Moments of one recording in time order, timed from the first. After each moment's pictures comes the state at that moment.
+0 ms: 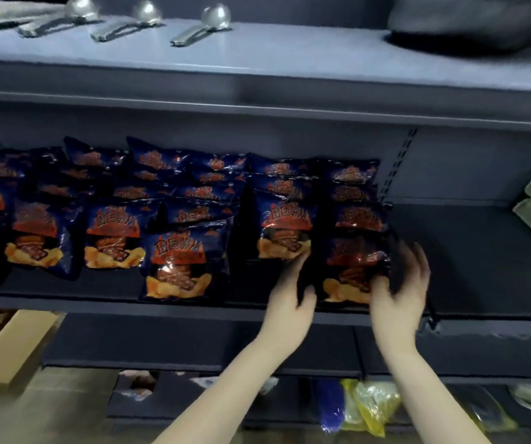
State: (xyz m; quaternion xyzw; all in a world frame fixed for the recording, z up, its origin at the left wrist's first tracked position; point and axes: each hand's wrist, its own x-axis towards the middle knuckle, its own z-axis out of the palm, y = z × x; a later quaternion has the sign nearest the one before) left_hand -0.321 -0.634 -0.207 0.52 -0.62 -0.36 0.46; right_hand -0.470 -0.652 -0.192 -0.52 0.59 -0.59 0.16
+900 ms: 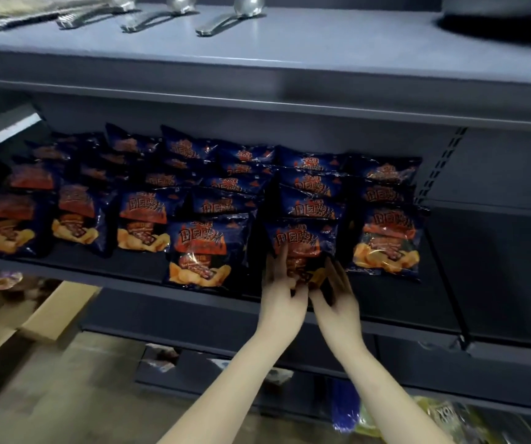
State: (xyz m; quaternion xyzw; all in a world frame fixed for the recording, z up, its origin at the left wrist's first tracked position) left_hand -0.305 -0.642 -0.208 0.66 -0.52 -0.31 0.45; right_hand -0.406 -0.660 -0.228 -0.62 0.53 -0.42 0.40
